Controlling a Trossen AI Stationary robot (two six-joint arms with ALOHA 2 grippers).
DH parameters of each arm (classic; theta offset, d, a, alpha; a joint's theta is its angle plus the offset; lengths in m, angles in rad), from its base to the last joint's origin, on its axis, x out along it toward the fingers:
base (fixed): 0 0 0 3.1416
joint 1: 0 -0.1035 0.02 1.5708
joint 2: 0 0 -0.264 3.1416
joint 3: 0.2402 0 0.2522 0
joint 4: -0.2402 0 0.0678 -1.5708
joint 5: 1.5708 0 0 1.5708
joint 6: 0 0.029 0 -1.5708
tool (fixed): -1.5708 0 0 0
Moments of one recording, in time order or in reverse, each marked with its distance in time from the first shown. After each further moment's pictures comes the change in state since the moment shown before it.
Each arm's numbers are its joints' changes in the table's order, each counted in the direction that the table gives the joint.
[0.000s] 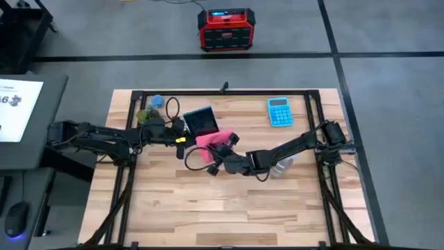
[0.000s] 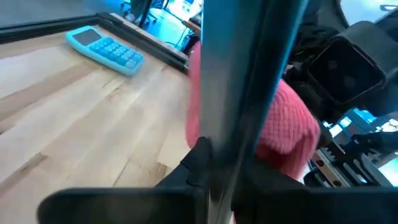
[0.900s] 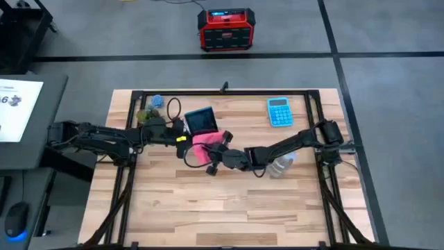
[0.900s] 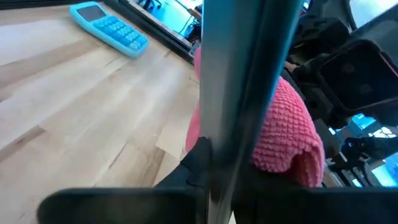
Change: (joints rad) left arm -0.010 0.006 -0.004 -0.025 -0.013 -0.085; right arm 0.032 0.024 0.006 0.001 0.087 -0.109
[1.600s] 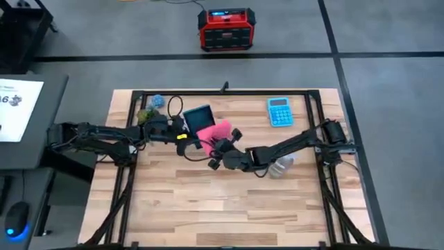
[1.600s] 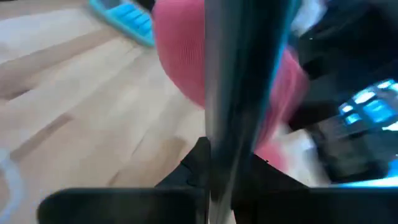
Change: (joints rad) left arm -0.077 0.002 0.000 -0.078 -0.055 0.012; right arm -0.006 -0.010 -0.005 -0.082 -0.146 0.115
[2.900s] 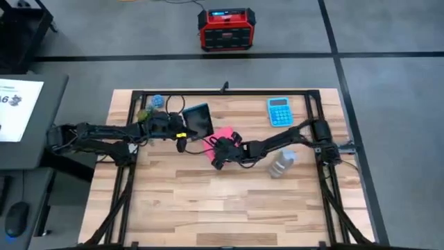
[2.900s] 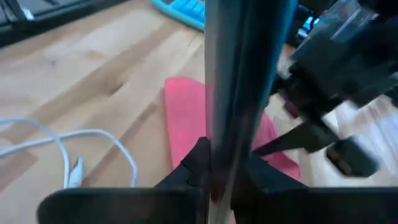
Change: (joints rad) left arm -0.113 -0.010 0.002 -0.195 0.083 0.256; right arm 0.113 0.148 -0.008 -0.215 0.354 0.400
